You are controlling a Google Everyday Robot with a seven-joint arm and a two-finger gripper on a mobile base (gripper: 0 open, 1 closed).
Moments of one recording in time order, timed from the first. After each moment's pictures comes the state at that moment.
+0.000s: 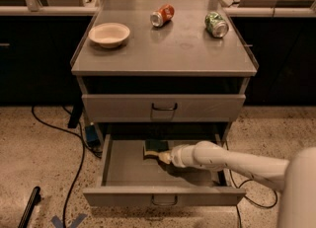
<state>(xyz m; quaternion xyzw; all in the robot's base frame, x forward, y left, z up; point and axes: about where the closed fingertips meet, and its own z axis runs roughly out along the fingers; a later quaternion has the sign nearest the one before) 0.631 -0.037 0.397 -0.25 0.87 0.26 0.33</state>
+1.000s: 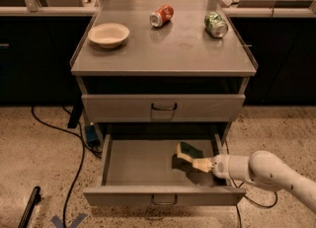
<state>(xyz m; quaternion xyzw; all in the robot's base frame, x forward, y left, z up) 0.549 -0.169 0.472 -0.11 0.88 0.34 0.30</state>
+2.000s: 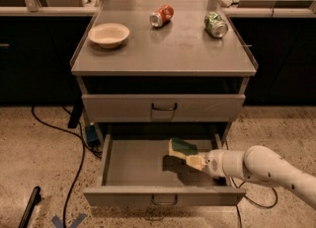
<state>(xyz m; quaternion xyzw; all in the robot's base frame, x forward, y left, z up) 0.534 -0.139 0.526 -0.15 0.88 0.32 0.32</state>
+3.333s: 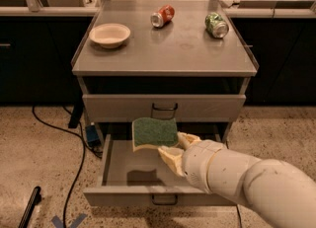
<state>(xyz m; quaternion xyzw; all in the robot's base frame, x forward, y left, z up) 0.420 -0.033 0.784 -0.31 0.81 0.19 0.46</state>
